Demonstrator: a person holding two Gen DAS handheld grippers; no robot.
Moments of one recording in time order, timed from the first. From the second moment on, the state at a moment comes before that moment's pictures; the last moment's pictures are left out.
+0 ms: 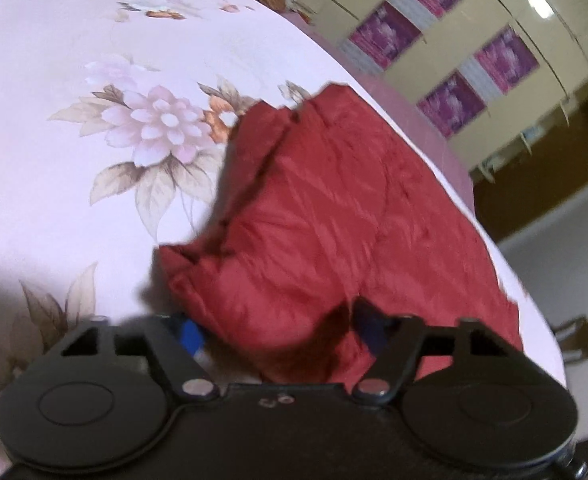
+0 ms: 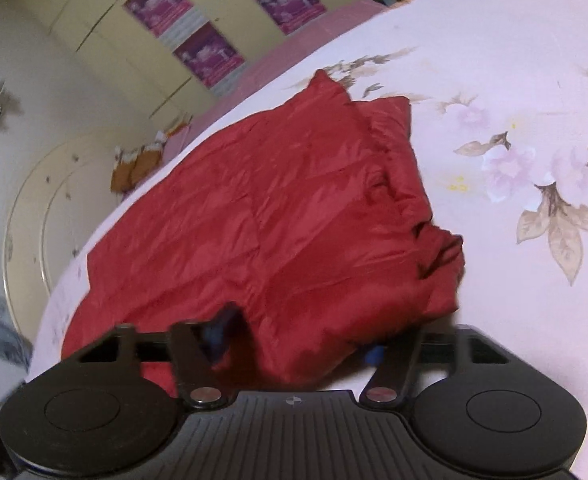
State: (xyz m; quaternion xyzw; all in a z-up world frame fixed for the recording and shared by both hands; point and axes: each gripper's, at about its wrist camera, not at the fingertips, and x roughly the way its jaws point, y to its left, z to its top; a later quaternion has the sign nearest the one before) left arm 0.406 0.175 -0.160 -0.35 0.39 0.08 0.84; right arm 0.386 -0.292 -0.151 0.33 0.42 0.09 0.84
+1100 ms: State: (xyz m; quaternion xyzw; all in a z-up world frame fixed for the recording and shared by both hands) left arm 0.218 0.200 -0.129 -0.30 0.46 -0.01 0.84; right arm 0.168 -0.280 -0.111 0.29 0.45 0.09 0.84
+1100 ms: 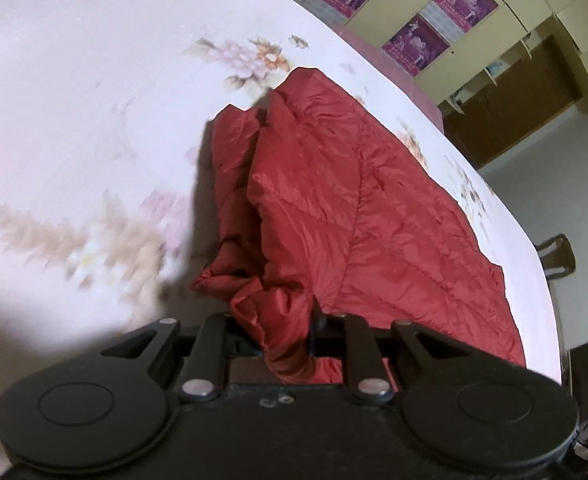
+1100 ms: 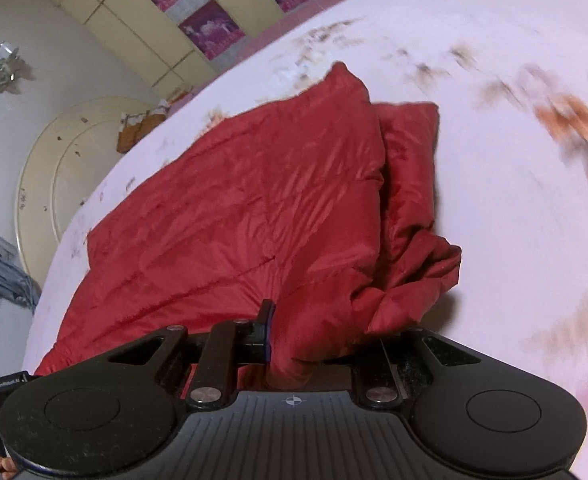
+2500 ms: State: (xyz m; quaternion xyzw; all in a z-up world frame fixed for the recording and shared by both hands) left arm 0.201 0.173 -0.160 -0.37 0.42 0.00 0.83; right arm 0.219 -0.142 -0.071 0.03 0.36 0.16 0.92
